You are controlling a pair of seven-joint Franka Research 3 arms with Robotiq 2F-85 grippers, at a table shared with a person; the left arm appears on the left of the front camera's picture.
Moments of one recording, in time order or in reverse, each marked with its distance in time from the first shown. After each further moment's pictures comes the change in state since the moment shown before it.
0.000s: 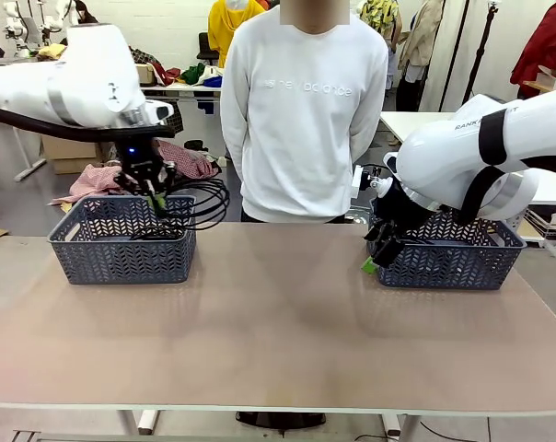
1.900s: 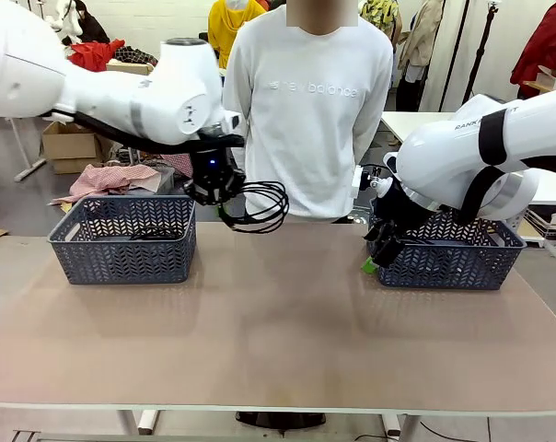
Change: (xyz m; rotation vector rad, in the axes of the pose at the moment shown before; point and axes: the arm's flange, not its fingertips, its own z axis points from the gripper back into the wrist) left arm -0.037 -0.150 -0.031 0.003 -0.047 0.160; right arm 0.000 0.000 0.000 0.000 0.000 0.000
